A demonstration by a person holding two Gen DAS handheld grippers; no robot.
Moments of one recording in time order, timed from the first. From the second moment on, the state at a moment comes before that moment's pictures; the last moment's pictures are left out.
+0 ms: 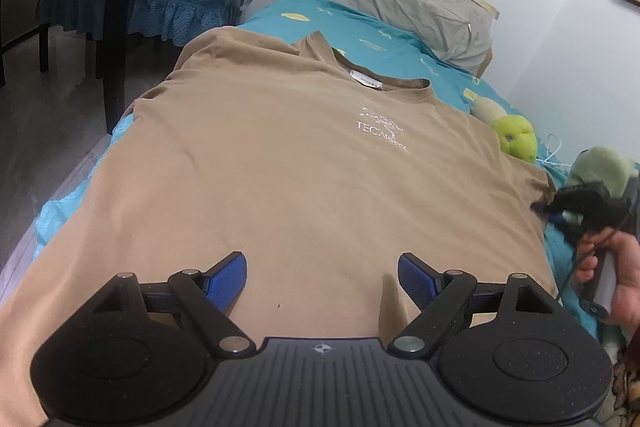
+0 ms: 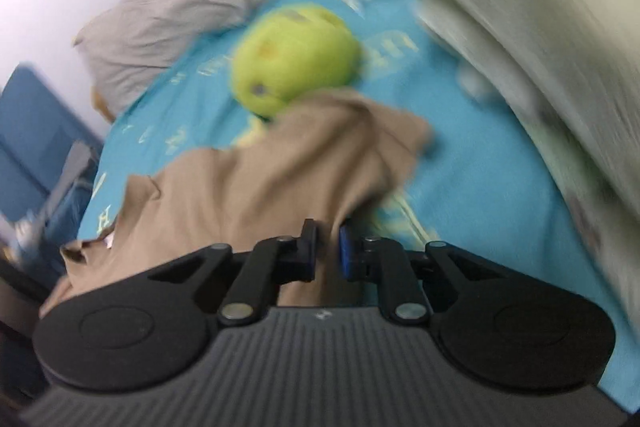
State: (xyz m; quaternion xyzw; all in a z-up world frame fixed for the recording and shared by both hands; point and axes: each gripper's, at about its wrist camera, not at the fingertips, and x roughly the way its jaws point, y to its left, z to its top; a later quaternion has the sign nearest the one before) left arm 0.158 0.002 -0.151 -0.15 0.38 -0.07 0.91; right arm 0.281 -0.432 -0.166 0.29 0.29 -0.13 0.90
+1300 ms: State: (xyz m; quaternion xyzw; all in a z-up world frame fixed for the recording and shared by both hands) left arm 0.163 0.001 -0.156 -0.14 0.37 -0.08 0.91; right arm 0.299 -0.416 -0.189 0.40 0.30 0.05 0.86
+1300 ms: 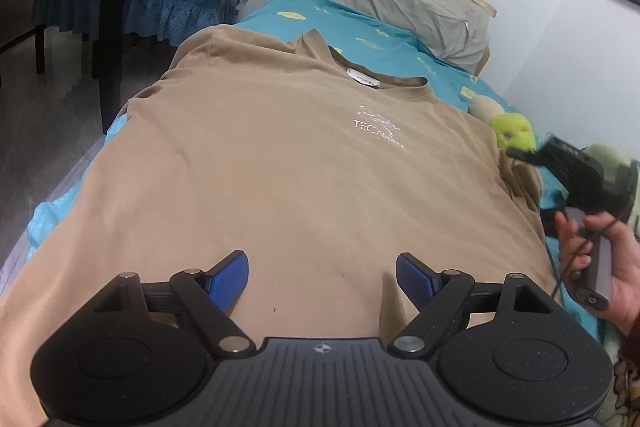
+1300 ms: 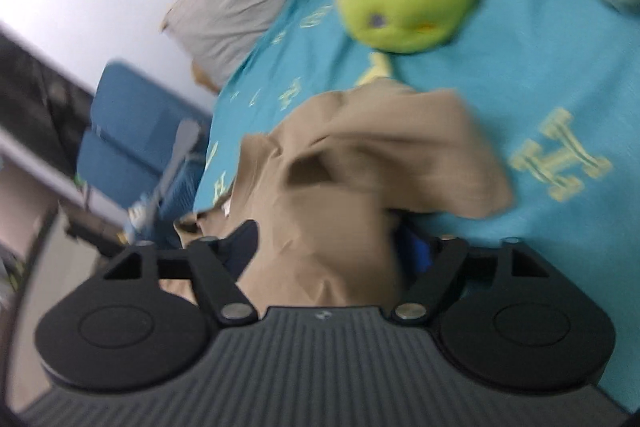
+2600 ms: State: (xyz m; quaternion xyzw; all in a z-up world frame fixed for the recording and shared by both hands) left arm 0.157 0.005 -0.149 -0.17 0.36 -0.10 0.91; right arm 0.251 -0.451 -0.222 0.51 0.19 -0.10 0.83
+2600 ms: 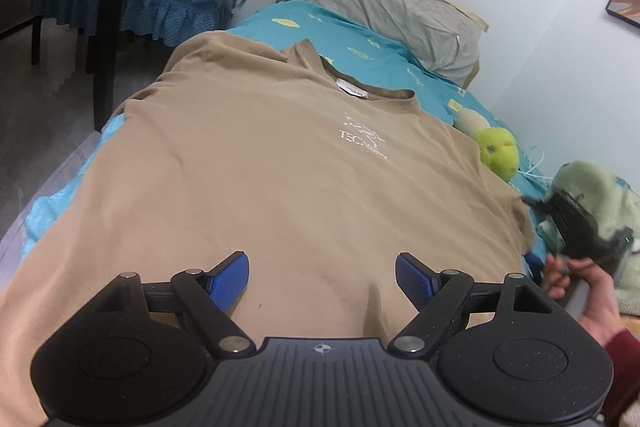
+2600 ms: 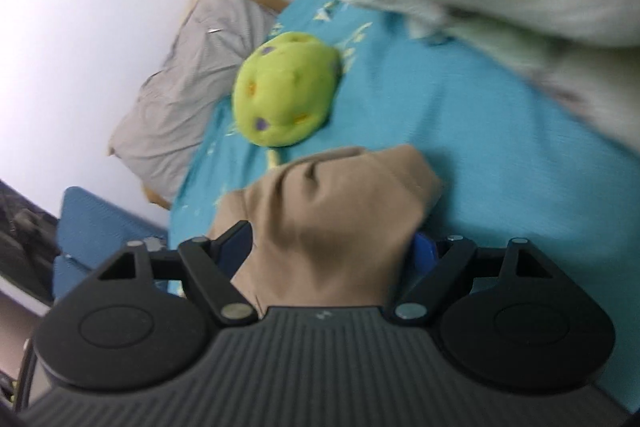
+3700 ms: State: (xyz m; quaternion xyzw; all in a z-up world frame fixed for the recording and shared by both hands) left arm 0.154 0.011 -0.150 -0.16 0.36 -0.11 0.91; right arm 0.252 -0.443 -0.206 0.46 0.20 -0.14 0.85
